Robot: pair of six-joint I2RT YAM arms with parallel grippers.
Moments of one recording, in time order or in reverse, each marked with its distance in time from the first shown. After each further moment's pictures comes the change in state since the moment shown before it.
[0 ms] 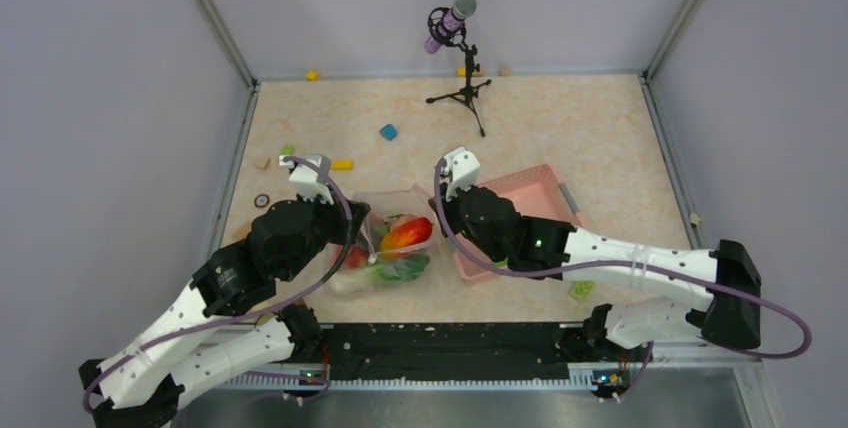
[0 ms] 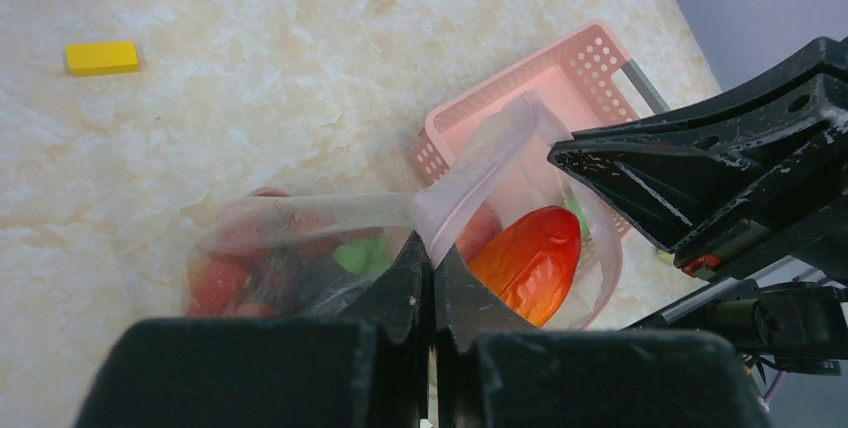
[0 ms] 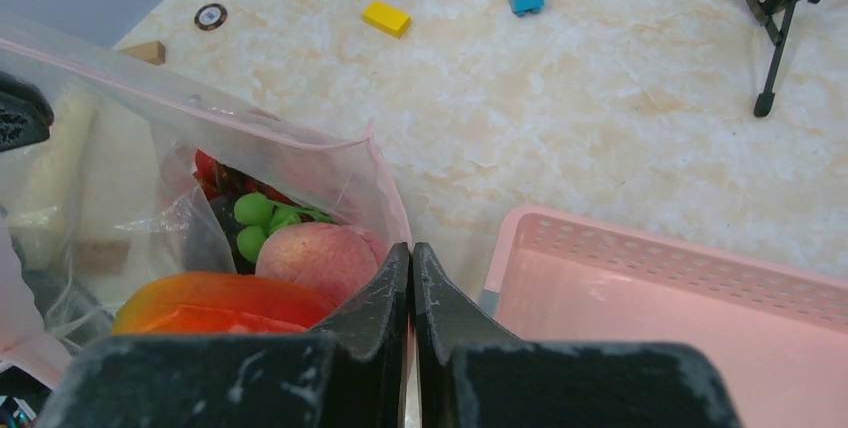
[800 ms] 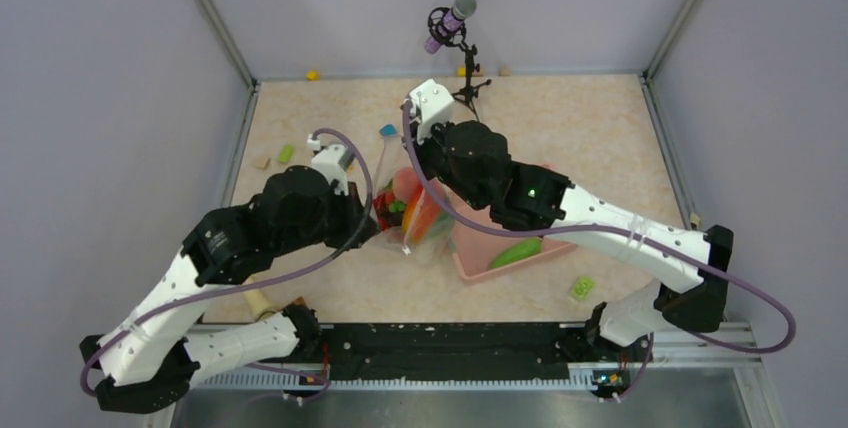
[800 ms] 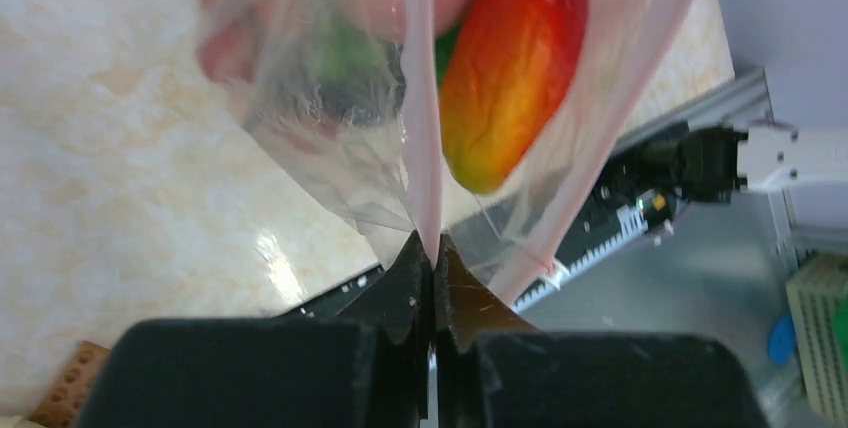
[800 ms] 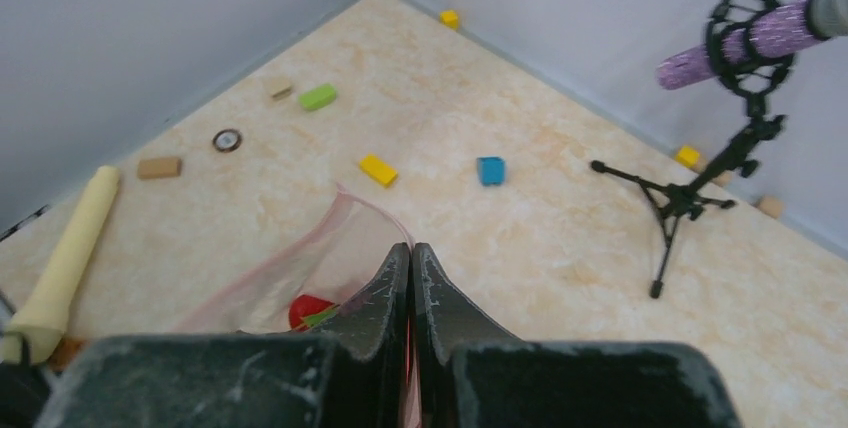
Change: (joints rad) left arm 0.002 0.253 0.430 -0.446 0.231 -0.109; right arm -0.039 0.183 0.571 -0.179 -0.007 -0.277
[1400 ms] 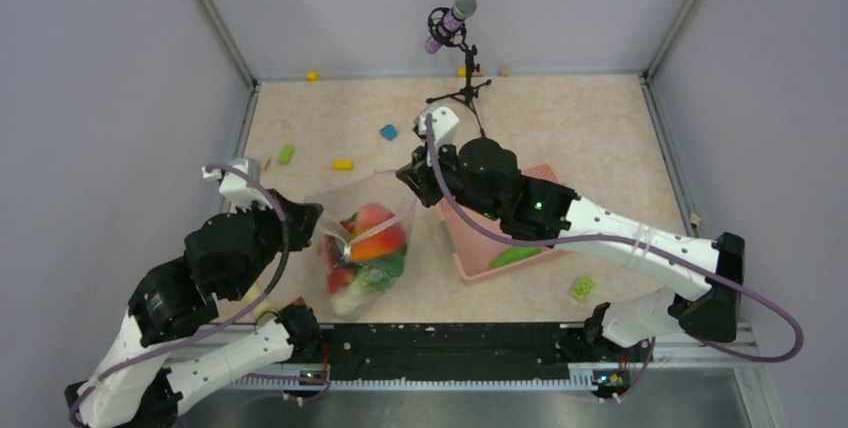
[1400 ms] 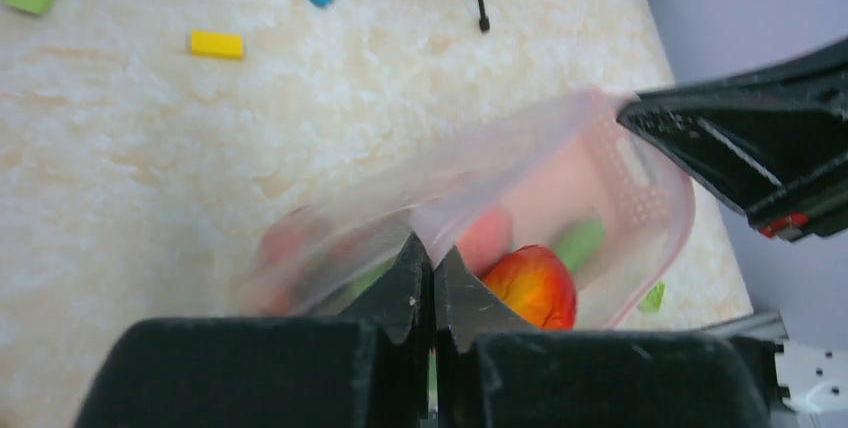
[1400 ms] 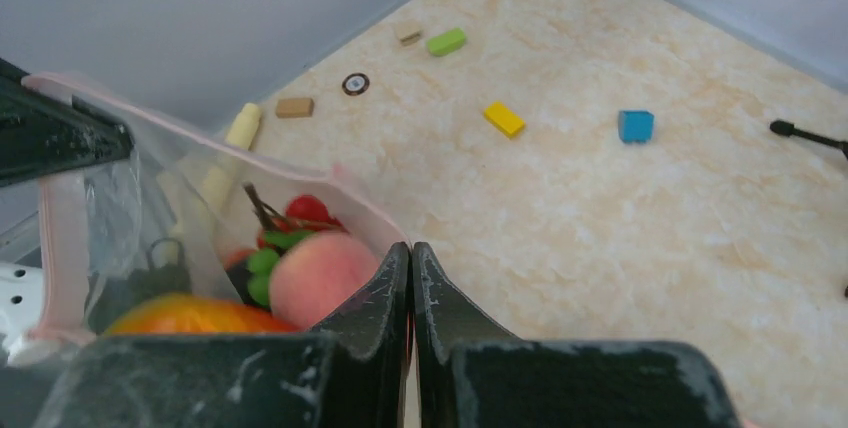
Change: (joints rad) left arm 0.000 -0.289 -0.172 0.121 -0.331 -0.023; right arm -0.034 -0.031 -0.175 0.086 -0.329 0.151
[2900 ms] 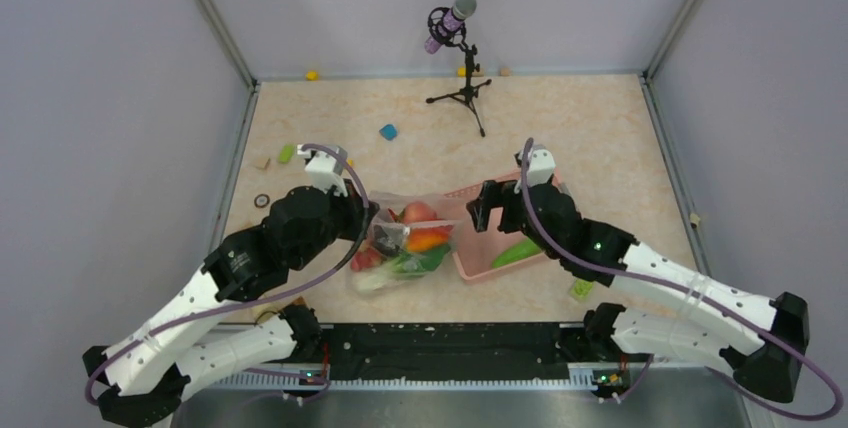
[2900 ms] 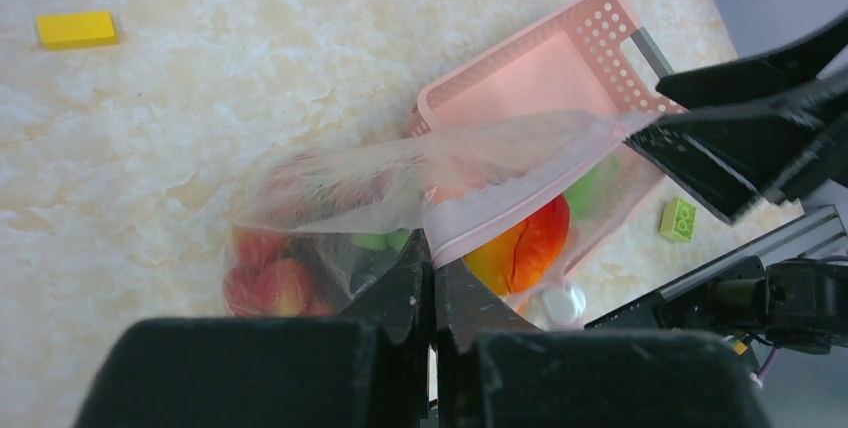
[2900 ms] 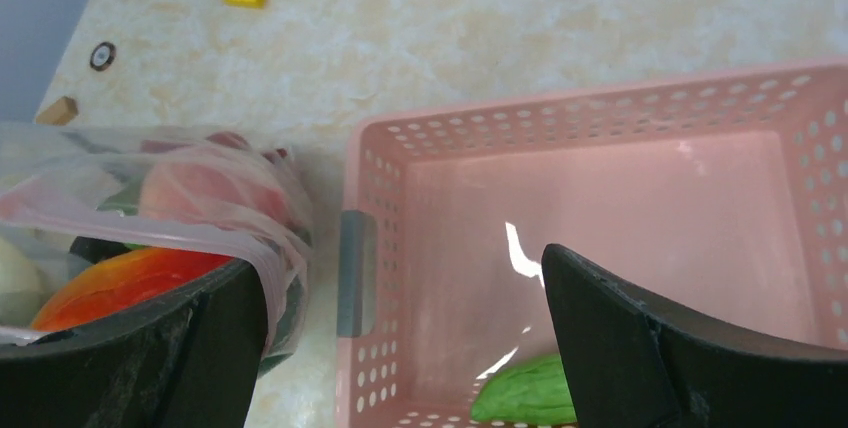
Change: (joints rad) left arm 0.007 0.131 -0.169 0.260 0.136 0.110; right arm -0.140 -0.492 -0.594 -0.112 0.274 0.353
